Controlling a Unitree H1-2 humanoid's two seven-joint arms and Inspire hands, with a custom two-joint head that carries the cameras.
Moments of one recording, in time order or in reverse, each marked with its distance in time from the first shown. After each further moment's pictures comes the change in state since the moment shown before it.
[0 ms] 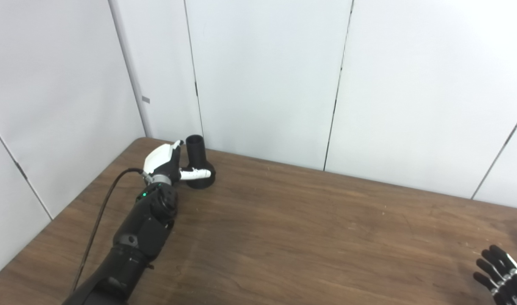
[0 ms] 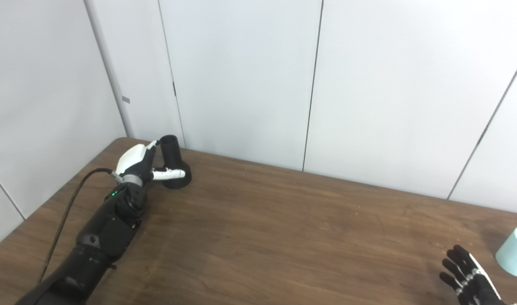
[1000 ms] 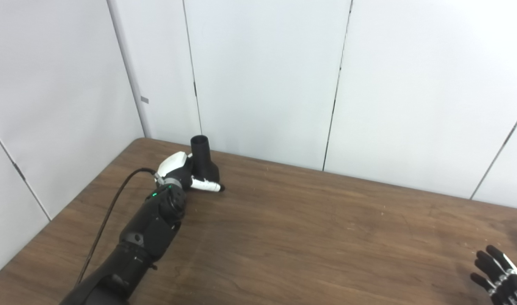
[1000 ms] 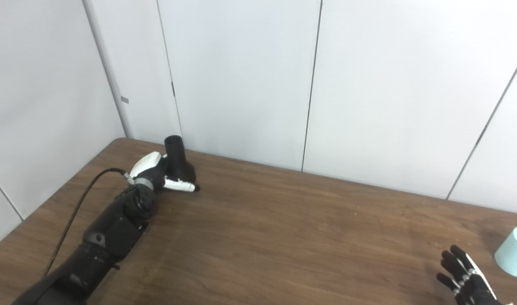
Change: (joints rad) left arm -0.022 0.020 -0.111 0.011 -0.030 0.043 -0.116; right arm 0.004 0.000 0.008 -0.009 -0.027 -0.003 0.001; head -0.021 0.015
